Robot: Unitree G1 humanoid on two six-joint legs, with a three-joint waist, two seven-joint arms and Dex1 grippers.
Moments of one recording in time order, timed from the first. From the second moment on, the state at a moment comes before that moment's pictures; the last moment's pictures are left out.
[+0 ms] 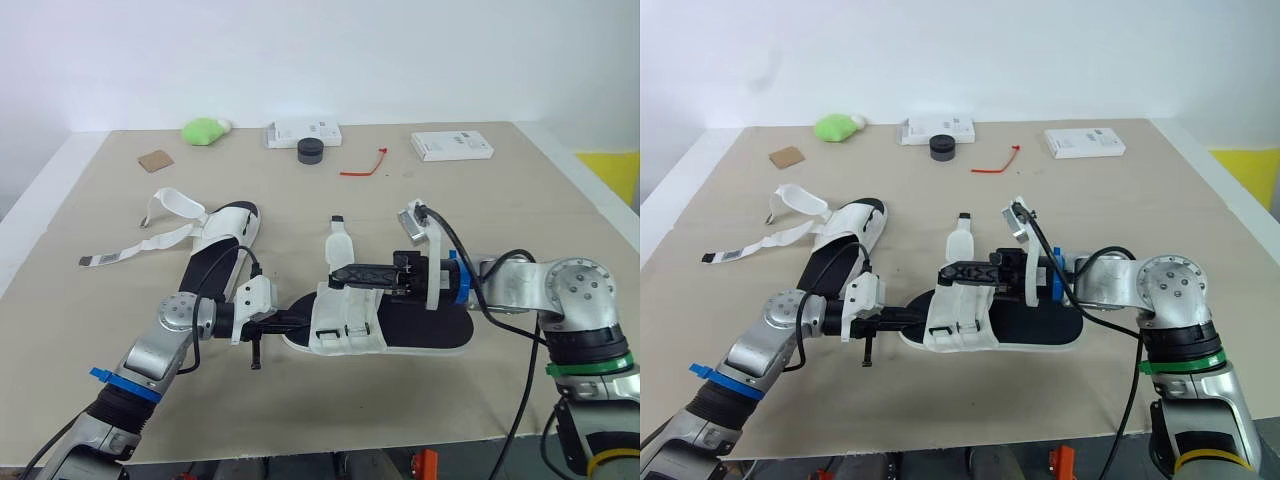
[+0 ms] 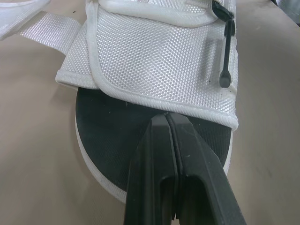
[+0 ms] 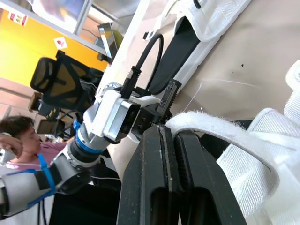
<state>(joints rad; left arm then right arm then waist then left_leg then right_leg) -0.34 0.52 -0.28 0.03 -0.27 0.12 -1.14 -0.62 -0.72 0.05 -0.07 1.94 1.24 -0.09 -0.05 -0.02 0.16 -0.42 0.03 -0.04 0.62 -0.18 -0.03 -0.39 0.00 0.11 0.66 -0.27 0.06</state>
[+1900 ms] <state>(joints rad) -0.35 0.52 -0.27 0.03 -0.27 0.11 -1.15 -0.64 -0.72 -0.21 0.02 1.88 1.14 -0.04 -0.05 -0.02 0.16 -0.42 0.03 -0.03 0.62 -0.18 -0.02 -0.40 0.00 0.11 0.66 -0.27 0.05</state>
